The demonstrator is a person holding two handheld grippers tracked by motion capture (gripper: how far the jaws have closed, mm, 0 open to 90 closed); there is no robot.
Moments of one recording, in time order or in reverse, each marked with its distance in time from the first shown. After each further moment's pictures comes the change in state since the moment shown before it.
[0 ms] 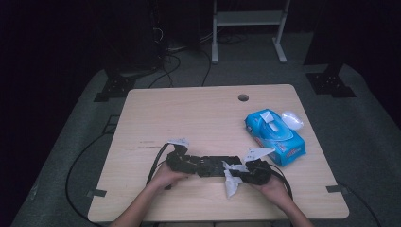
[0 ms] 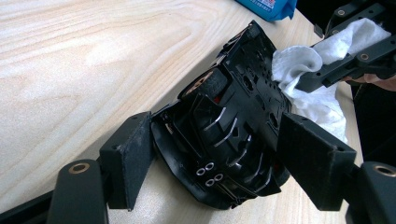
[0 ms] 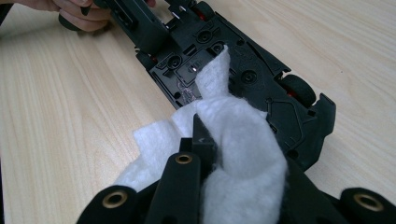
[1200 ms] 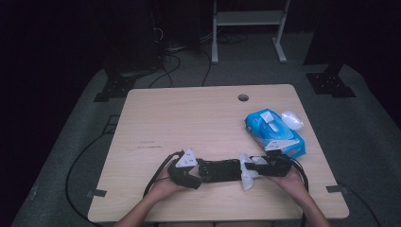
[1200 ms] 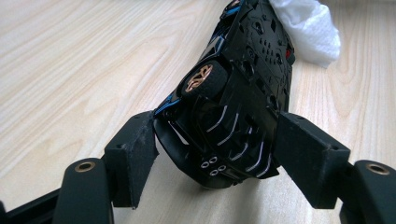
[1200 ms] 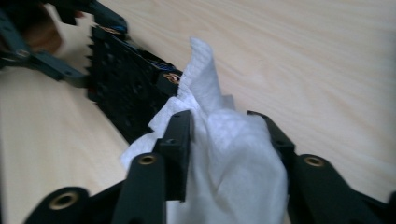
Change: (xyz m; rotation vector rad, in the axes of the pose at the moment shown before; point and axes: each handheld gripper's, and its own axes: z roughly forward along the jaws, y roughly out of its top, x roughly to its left) left arm -0.061 -0.014 -0.003 -0.001 0.254 0.498; right arm -0.048 -0.013 -0.038 -0.057 0.026 0.144
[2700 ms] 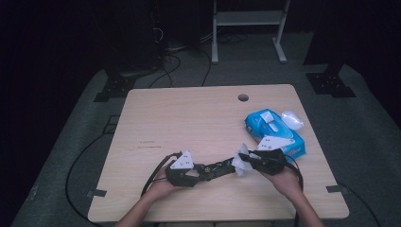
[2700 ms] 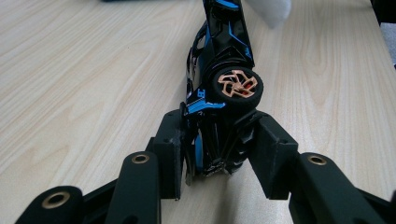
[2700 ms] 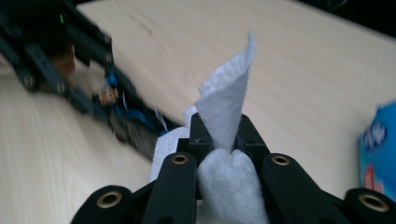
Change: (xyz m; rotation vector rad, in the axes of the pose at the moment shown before) left arm 0.006 -0.007 -0.005 -0.034 -0.091 0.021; right arm 0.055 0.042 -0.007 -0.121 -0.161 -0.240
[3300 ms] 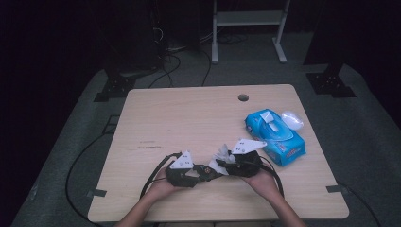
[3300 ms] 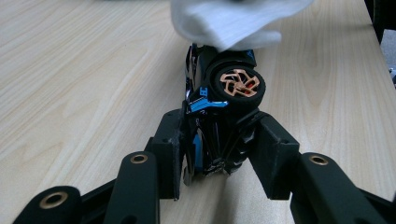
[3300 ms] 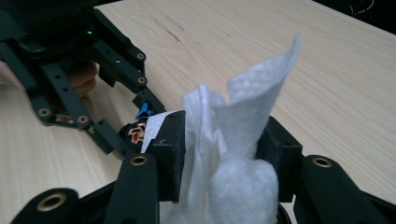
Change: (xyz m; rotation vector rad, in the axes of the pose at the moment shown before) left arm 0.000 -0.002 0.001 -0.007 -0.013 -0.023; right arm 0.031 0.010 0.041 0.019 0.054 -0.036
